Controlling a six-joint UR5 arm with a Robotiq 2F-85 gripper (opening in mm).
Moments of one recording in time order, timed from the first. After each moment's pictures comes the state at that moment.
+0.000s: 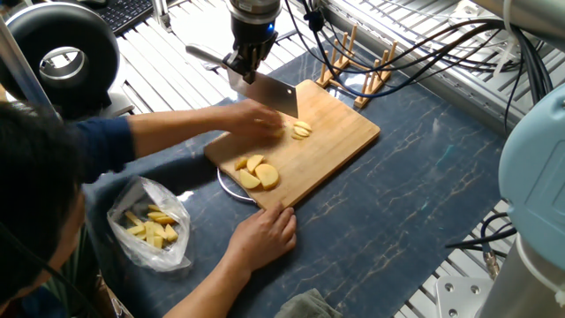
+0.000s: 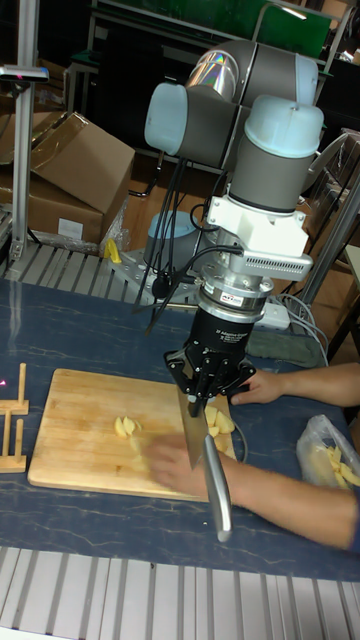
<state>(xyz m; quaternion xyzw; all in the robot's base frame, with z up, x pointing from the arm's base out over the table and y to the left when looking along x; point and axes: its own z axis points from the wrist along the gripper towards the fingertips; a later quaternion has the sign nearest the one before) 0.634 0.049 0.160 -0.09 0.99 0.00 0.08</state>
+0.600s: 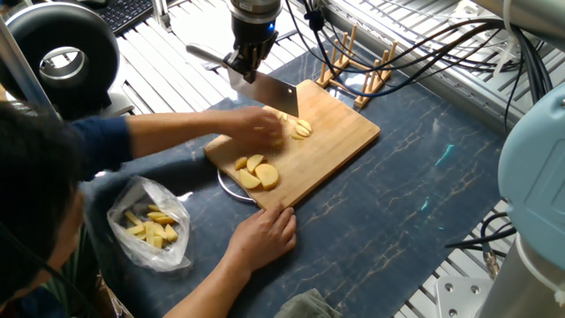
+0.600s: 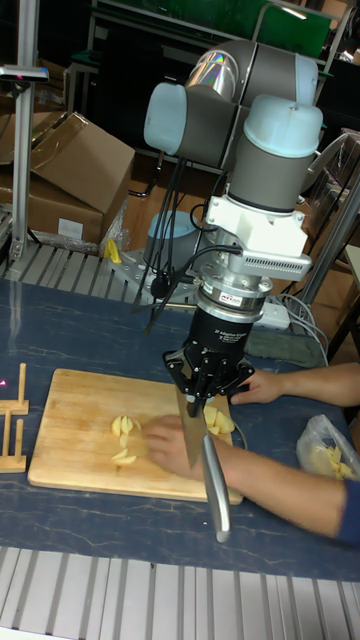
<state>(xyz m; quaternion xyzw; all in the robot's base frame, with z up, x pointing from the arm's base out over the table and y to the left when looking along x) 0.634 0.047 0.160 -0.09 0.99 0.00 0.08</state>
